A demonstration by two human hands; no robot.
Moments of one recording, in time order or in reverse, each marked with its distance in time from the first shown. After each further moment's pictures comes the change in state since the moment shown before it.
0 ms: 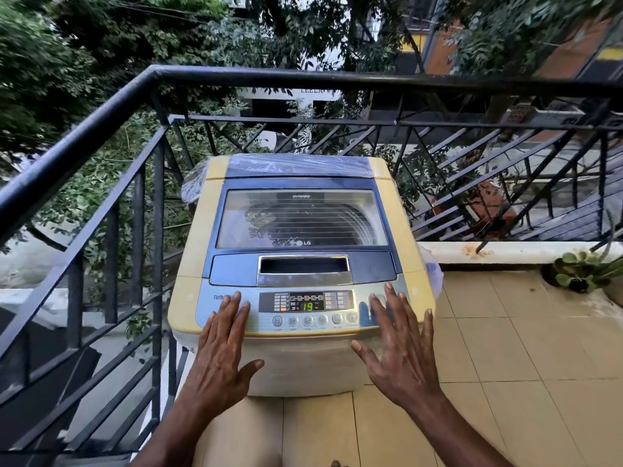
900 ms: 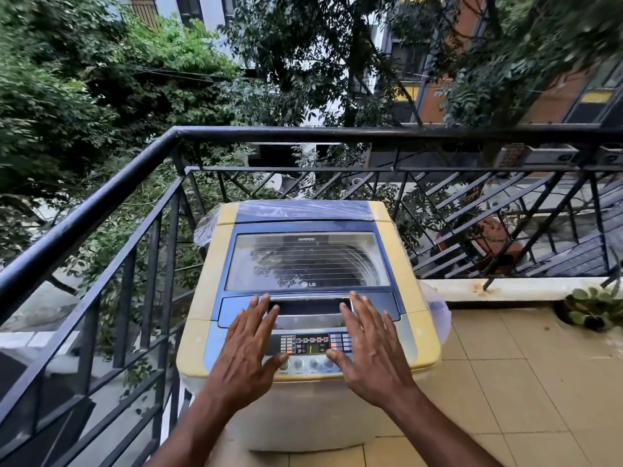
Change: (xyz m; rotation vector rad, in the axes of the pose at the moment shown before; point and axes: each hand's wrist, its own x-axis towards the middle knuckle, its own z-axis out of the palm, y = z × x) left_hand 0.071 0.027 -0.043 -0.032 0.027 0.078; right_hand 0.061 -0.052 -0.032 0.061 -0.072 -0.164
